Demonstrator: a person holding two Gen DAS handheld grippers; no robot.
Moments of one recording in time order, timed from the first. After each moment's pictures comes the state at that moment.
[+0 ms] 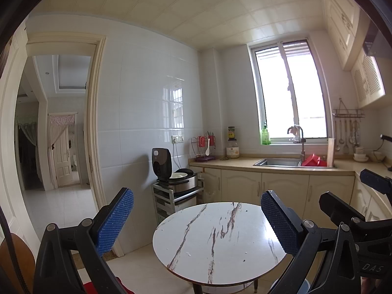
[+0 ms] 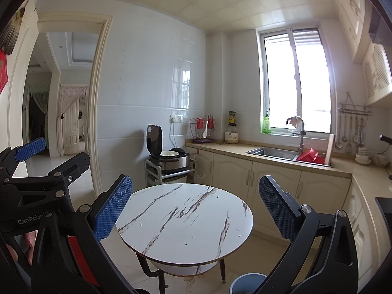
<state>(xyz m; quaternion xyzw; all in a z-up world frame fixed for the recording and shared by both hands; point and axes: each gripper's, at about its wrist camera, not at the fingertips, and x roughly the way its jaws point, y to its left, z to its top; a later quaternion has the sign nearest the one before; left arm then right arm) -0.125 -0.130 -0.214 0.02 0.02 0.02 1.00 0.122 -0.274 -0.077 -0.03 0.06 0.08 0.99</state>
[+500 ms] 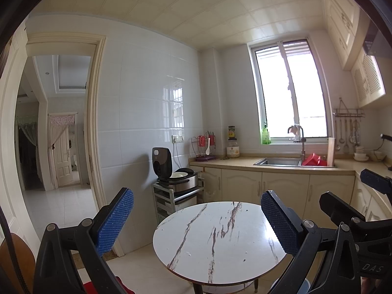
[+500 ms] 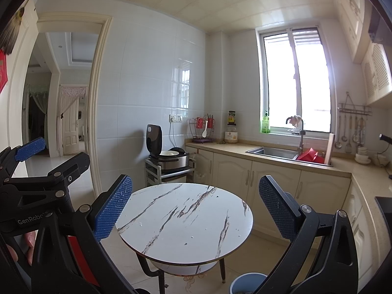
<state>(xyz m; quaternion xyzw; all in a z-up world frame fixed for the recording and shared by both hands) -0.125 -0.128 -0.213 0.02 0.02 0.02 1.00 0.123 -0.275 -0.076 -0.03 0.06 0.08 0.99</state>
